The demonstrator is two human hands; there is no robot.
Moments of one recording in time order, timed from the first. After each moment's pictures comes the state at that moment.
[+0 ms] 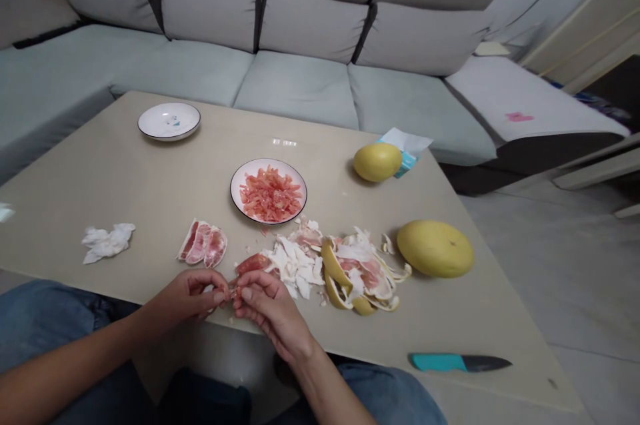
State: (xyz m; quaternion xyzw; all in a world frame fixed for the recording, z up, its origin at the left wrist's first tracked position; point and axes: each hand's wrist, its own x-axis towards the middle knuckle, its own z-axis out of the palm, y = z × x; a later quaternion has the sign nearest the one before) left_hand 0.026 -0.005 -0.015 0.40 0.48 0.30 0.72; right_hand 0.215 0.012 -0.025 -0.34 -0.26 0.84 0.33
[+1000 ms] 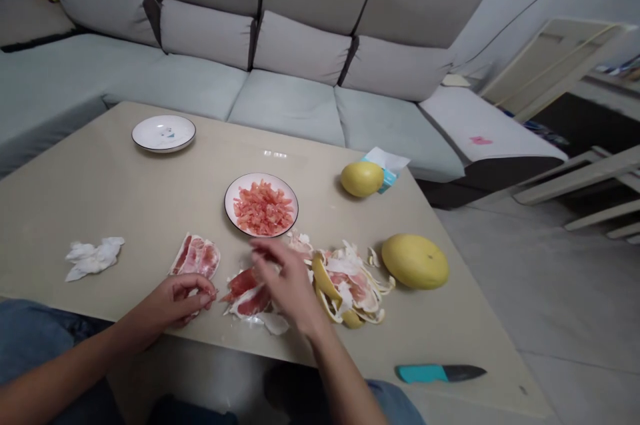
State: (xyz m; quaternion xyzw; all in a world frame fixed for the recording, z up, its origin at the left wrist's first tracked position) left_hand 0.010 0.004 -0.011 0.41 0.53 0.29 0.68; right_hand 0.227 0.074 0.009 -0.45 -0.70 0.42 0.35
